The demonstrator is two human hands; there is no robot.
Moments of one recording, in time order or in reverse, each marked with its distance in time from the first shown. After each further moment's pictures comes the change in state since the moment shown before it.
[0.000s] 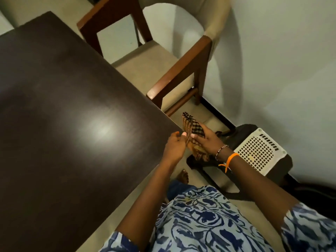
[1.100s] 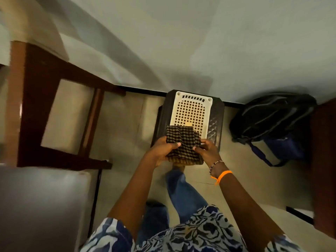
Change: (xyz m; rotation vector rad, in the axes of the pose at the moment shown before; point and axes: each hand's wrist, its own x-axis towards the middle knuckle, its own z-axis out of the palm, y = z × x) left_hand 0.076 -0.013 0.233 0.409 -0.647 -0.332; right_hand -0.128 0.203 -0.106 0.609 0.789 0.742
